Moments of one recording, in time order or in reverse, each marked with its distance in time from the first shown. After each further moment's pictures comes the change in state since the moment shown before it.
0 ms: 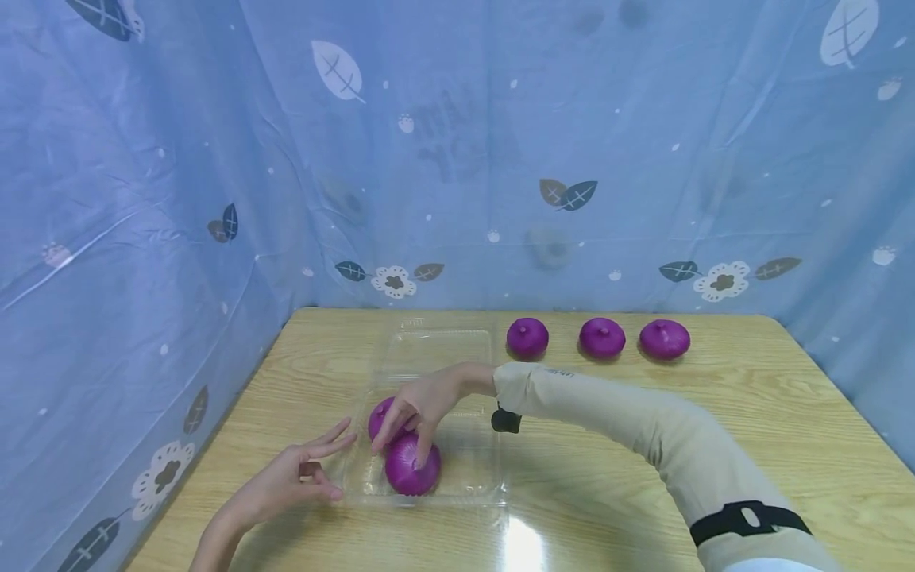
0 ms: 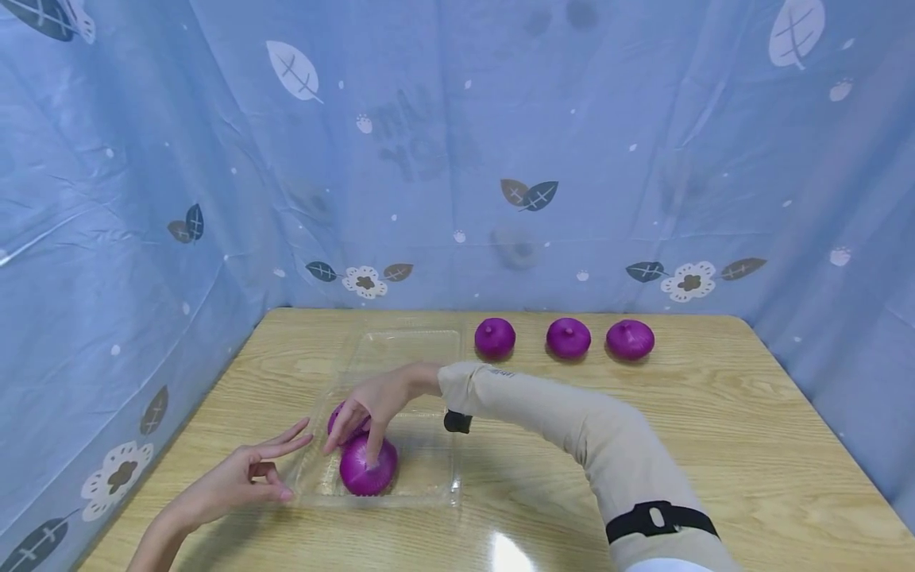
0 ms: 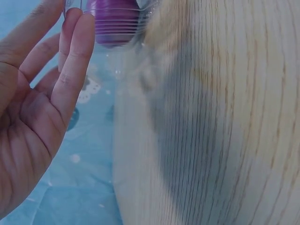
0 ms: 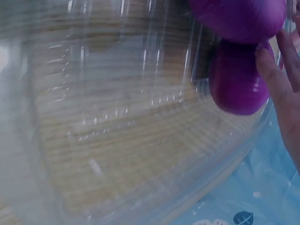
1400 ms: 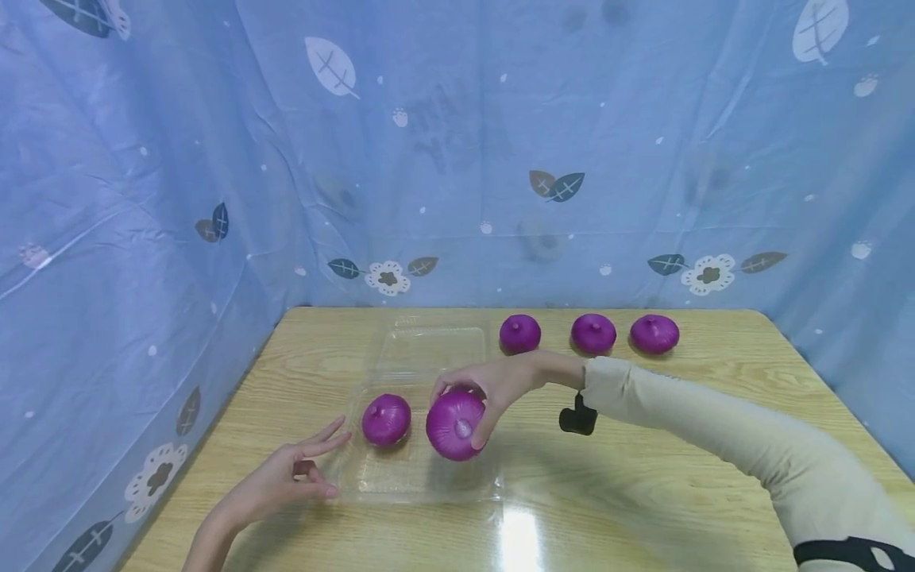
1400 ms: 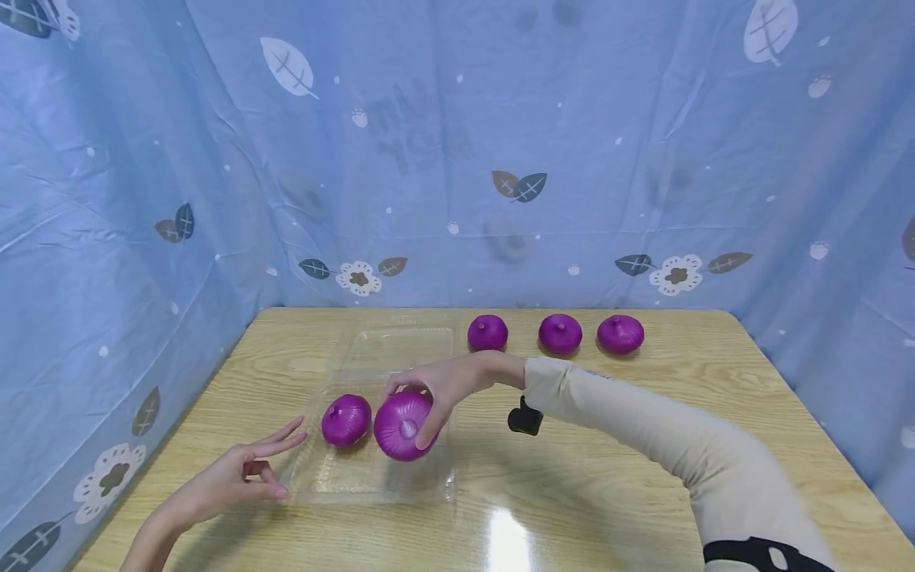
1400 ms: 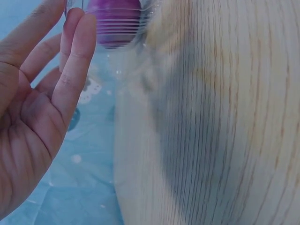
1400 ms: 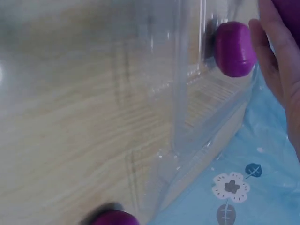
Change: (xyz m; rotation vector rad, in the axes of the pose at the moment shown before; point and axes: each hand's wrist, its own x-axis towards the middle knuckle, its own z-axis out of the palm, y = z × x) left_hand -0.001 0.004 0.000 -0.002 -0.006 -0.012; right_hand -0.105 -0.013 0.027 0.012 0.317 0.143
